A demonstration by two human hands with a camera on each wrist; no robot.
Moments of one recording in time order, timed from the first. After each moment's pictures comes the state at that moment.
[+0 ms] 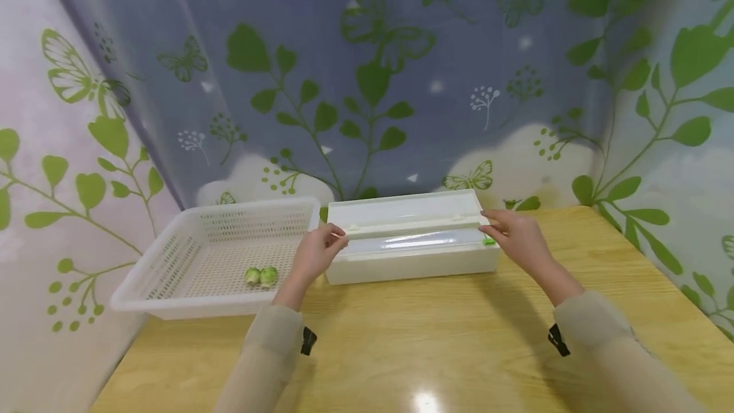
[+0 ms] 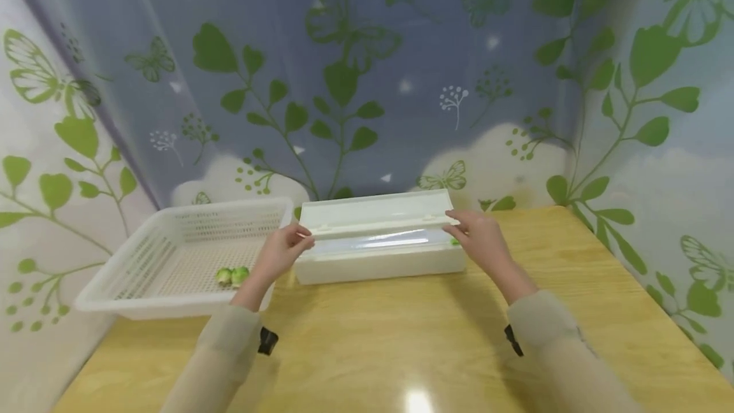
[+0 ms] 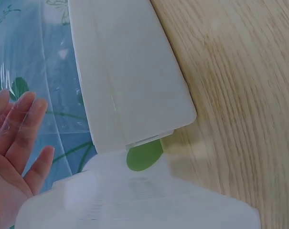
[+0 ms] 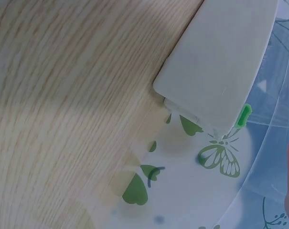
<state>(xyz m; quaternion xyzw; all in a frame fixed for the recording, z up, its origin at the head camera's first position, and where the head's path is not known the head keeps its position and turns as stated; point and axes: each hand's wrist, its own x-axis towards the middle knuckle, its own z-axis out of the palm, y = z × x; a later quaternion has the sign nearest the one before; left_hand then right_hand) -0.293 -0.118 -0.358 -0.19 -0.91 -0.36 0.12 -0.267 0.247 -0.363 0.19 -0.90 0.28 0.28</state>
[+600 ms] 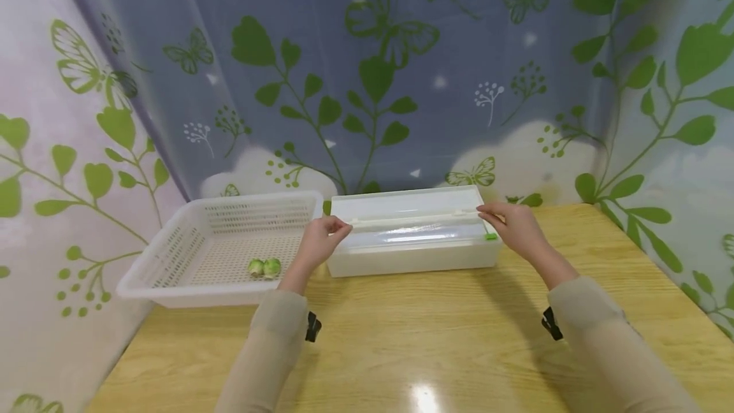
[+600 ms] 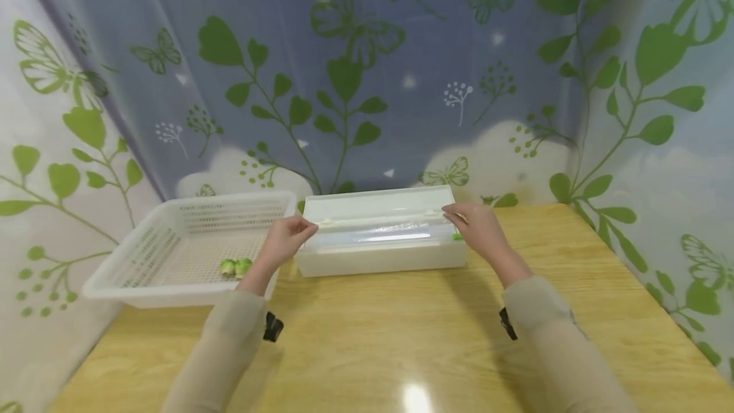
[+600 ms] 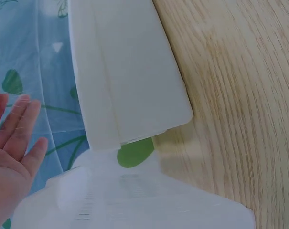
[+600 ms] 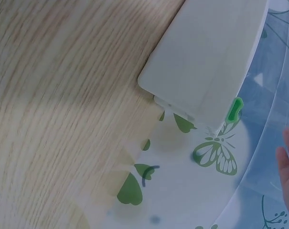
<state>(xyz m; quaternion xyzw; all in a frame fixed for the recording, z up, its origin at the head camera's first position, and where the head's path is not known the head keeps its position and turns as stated) -0.300 -0.120 -0.357 -0.18 -0.88 -0.42 0.10 -0.277 0.242 -0.356 0.19 -0.92 0.28 0.22</state>
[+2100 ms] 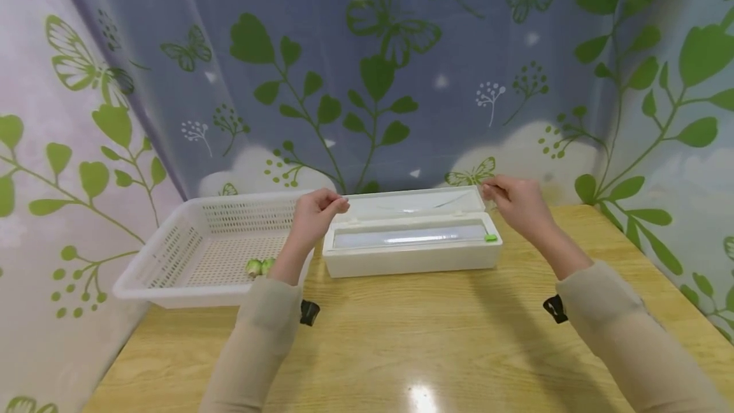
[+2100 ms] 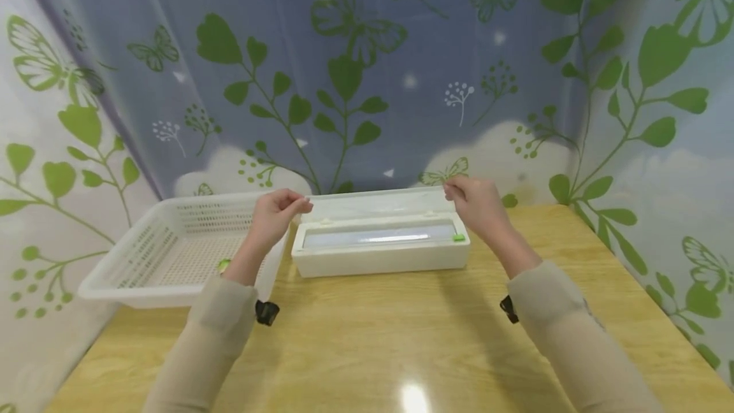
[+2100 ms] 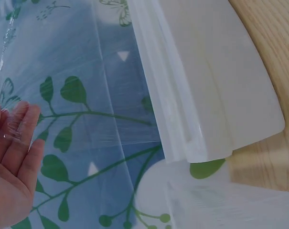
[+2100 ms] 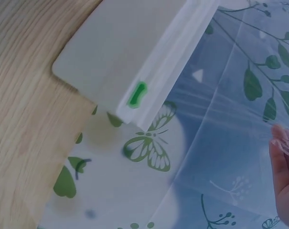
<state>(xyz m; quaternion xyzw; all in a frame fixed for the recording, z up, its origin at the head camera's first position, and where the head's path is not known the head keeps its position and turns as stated) -0.292 -0.109 -0.305 -0.17 -0.82 -0.53 0.14 -0.265 0.227 -0.296 0.19 -0.89 0.29 0.29</state>
